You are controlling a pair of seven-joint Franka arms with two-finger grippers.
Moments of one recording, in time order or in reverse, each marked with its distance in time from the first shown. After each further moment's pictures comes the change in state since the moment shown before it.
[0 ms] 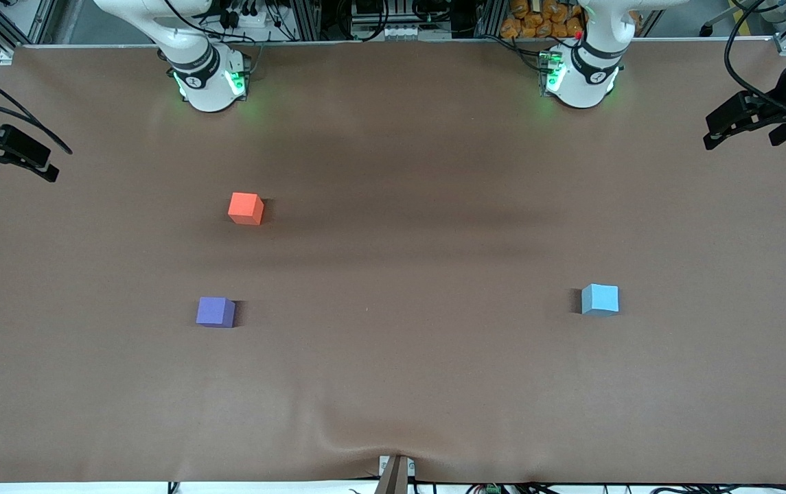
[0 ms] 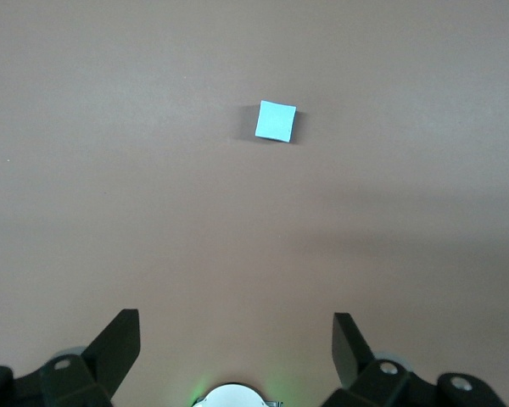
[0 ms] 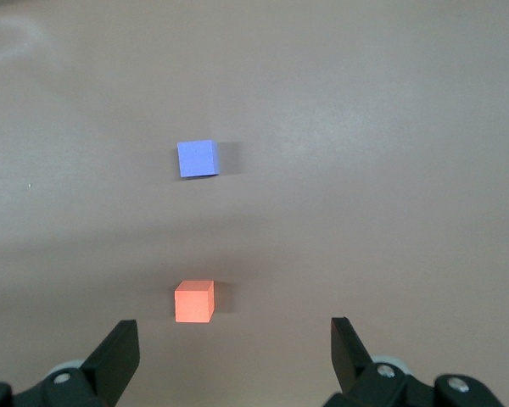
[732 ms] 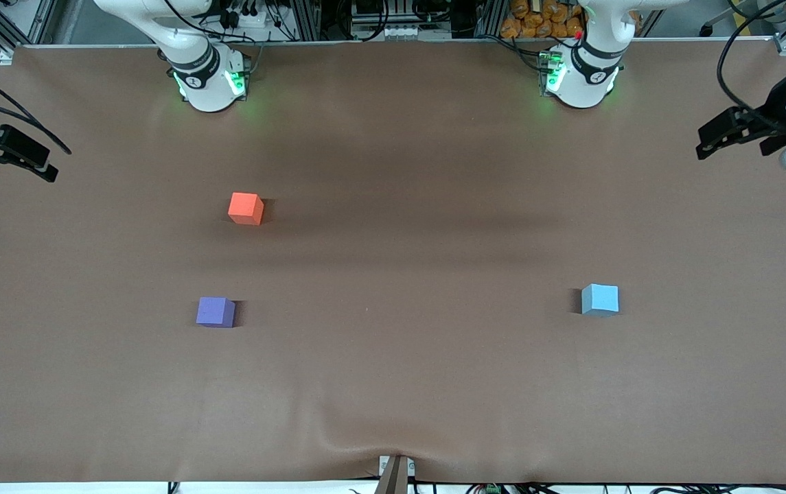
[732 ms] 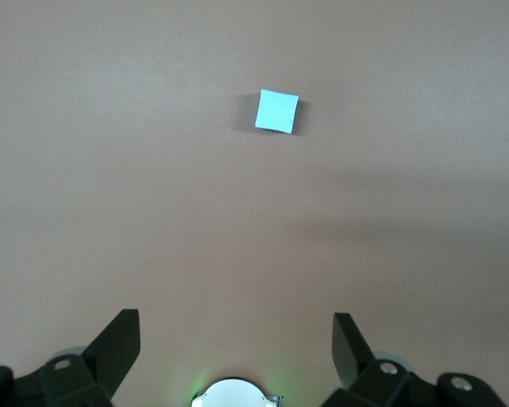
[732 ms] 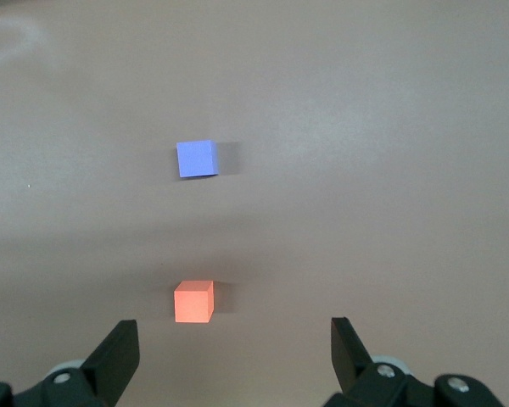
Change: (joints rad) left arm 0.000 0.048 -0.001 -0.014 0.000 0.006 0.000; right arm -0.001 0.000 -0.001 0.000 0.000 0.000 0.000
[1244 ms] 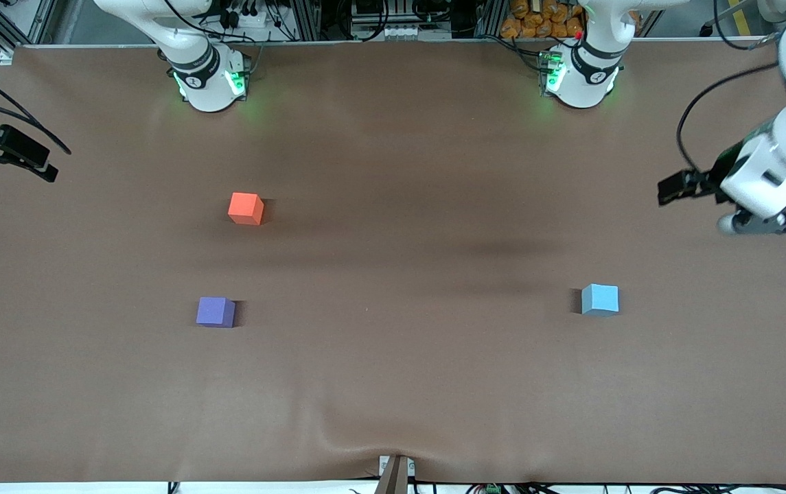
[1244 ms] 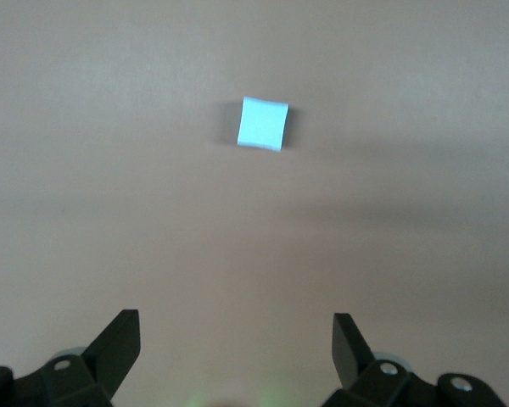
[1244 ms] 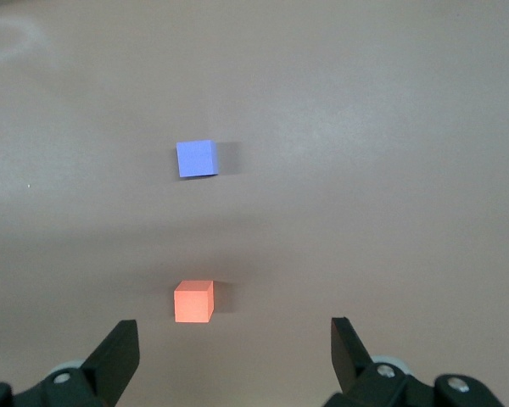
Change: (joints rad) left arm -0.010 0.118 -0.009 -0.118 -0.002 0.225 -0.010; right arm 0.000 0.000 0.000 0.000 0.000 0.000 0.000
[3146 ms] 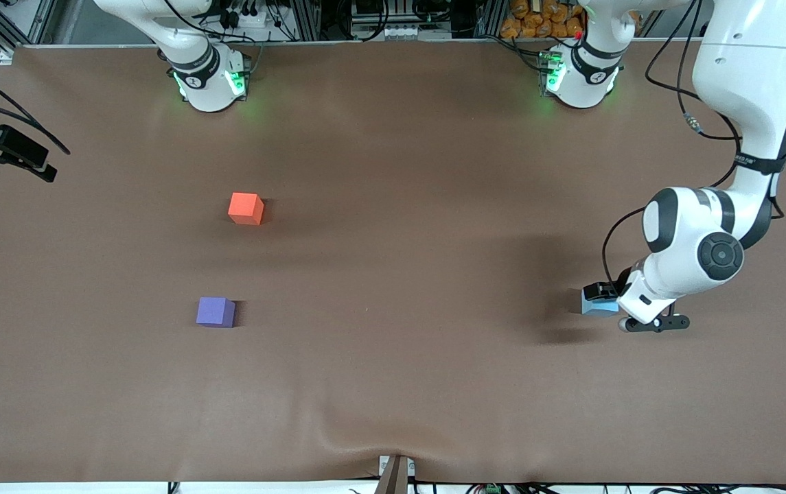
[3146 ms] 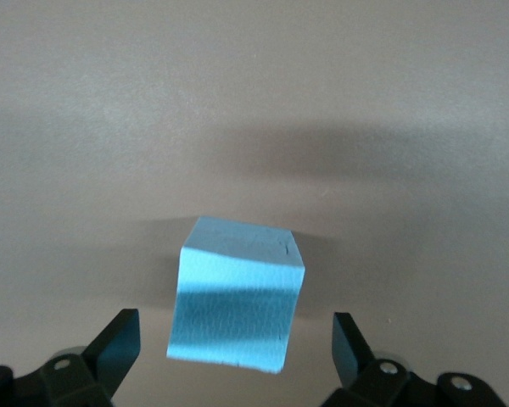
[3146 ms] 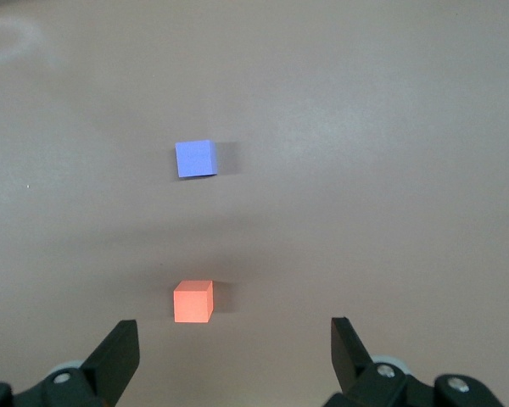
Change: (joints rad) left arm 0.004 0.458 -0.001 -0.144 0.000 0.653 -0.001; right arm -0.001 0.000 -0.002 0.000 0.000 0.000 0.000
